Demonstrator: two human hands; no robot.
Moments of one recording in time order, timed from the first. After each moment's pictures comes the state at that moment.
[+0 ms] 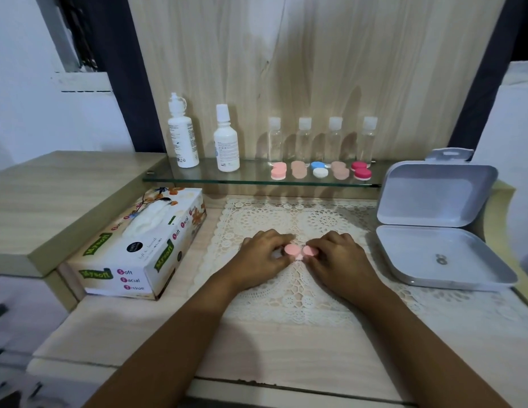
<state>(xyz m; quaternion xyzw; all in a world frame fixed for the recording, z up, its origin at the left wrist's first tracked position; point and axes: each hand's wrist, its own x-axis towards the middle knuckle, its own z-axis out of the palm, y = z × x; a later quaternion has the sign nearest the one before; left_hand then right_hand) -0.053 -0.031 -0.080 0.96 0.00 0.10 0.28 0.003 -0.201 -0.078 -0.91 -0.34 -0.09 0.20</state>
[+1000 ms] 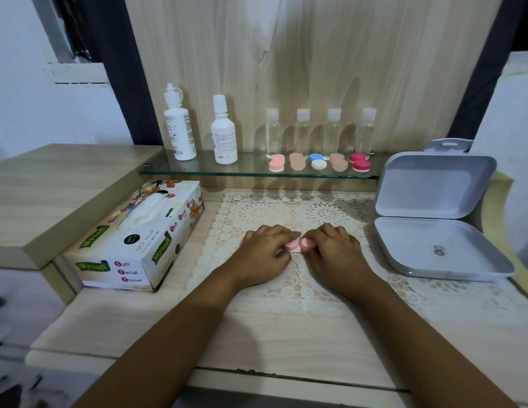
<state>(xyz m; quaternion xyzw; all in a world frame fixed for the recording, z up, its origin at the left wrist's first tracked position) -0.057 -0.040 -0.083 0.97 -0.04 0.13 0.20 -0.001 -0.195 -0.081 -0.92 -0.34 -0.08 0.18</state>
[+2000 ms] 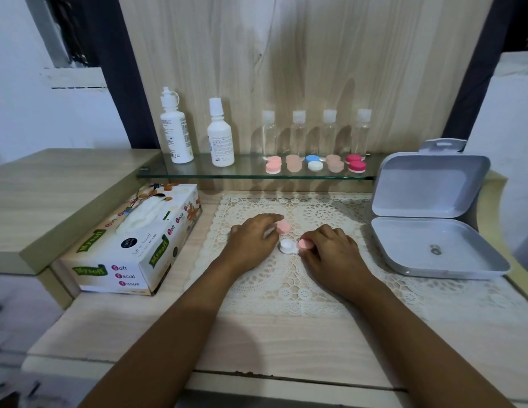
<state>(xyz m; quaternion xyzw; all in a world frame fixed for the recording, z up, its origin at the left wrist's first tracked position) -0.040 -0.026 -0.078 0.94 0.06 0.17 0.30 -0.002 -0.197 -0.084 -0.91 -0.34 -0.09 0.22</state>
